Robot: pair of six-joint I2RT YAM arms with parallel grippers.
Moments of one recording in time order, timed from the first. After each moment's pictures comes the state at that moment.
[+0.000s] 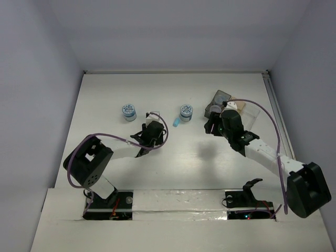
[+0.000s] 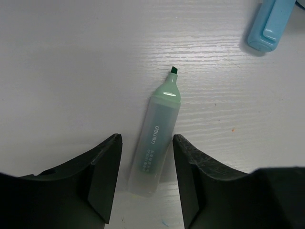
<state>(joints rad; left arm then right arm) -0.74 1.56 0.64 0.12 -0.43 -0.52 0.47 1.15 0.64 -0.03 0.17 0.49</state>
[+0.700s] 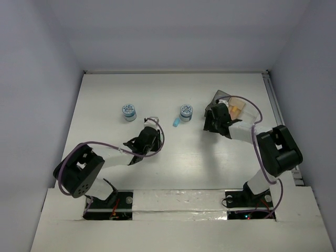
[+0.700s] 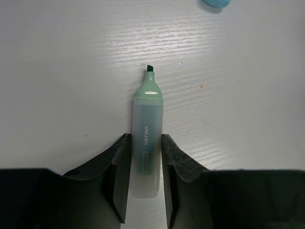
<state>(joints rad) -0.73 1.44 0.50 0.24 -0.23 -0.52 0.39 1.63 0.81 -0.01 0.20 0.49</state>
